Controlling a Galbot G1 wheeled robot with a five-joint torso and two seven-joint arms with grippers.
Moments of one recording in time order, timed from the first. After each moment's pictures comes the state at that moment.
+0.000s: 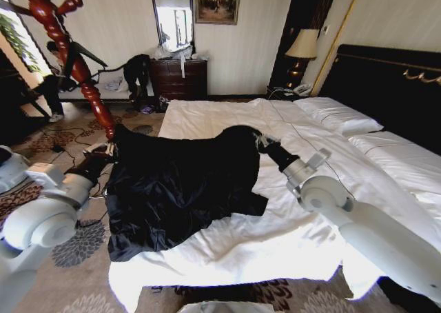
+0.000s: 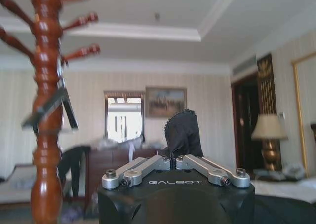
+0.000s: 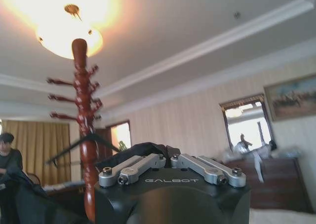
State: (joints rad) left arm 1.41 -0.58 -0.98 -2.36 -1.08 0.16 -0.33; right arm -0.68 0.52 0.12 2.22 1.26 0.08 0.12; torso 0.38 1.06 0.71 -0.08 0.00
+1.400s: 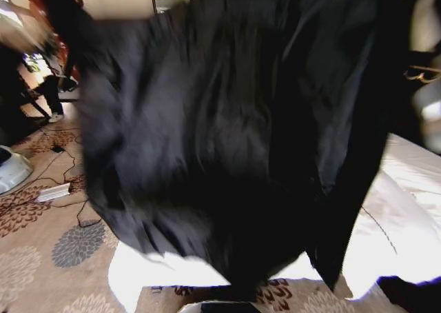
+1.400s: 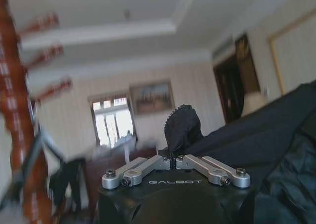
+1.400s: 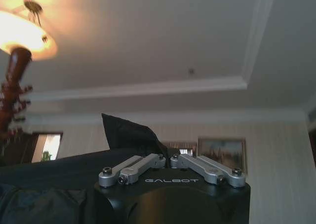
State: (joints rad) left arm 1.38 -0.26 -1.11 -2.31 -1.29 0.32 -0.37; right arm -0.59 0.41 0.35 2.14 1.24 -0.05 0.25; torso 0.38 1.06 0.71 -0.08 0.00
